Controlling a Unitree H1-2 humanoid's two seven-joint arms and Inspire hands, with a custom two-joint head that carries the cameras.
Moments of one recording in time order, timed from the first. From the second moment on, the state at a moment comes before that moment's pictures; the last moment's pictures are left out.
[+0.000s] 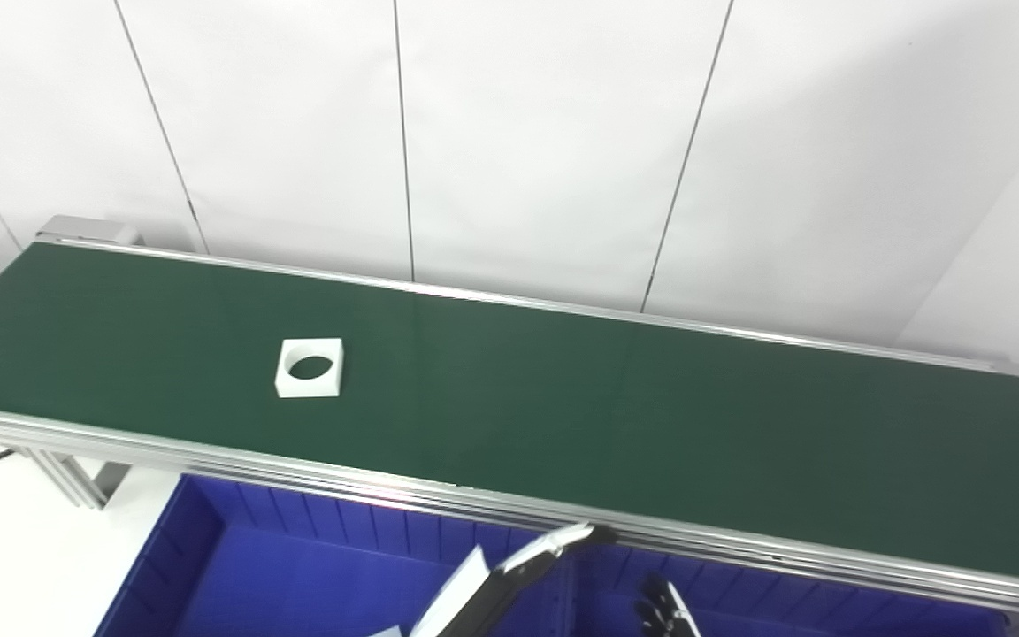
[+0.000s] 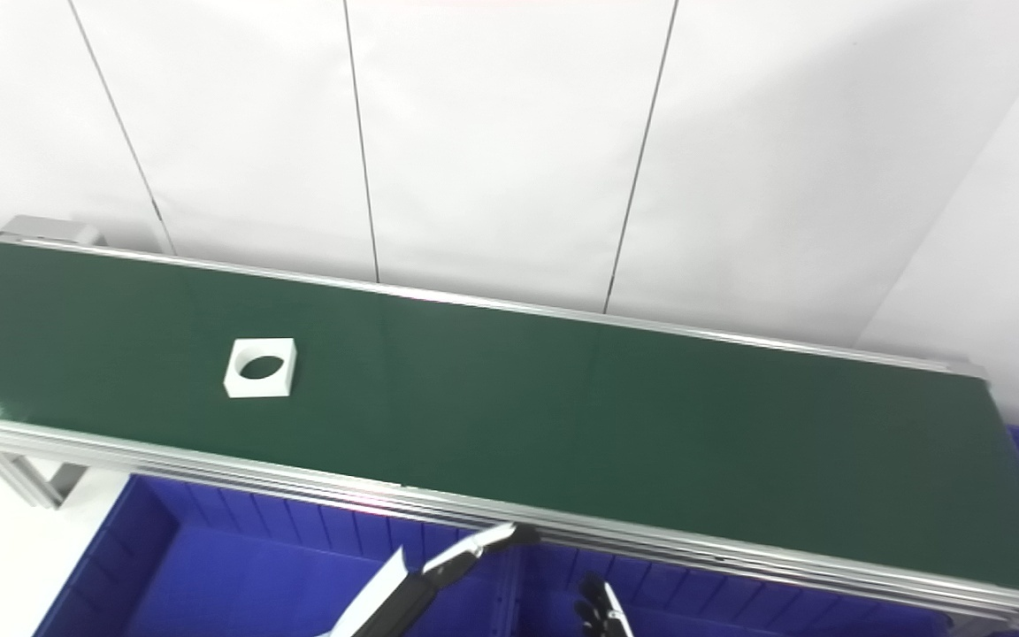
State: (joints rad) left arm 0.05 0.30 -0.73 -0.05 0.30 -0.44 0.31; right arm 0.26 -0.12 0.33 0.25 -0.05 -0.42 -0.08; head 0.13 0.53
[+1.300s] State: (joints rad) left arm -0.36 0.38 -0.34 0.32 0.70 -0.43 0.12; right arm 0.24 -0.10 0.32 0.27 -0.06 -0.42 -0.08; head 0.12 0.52
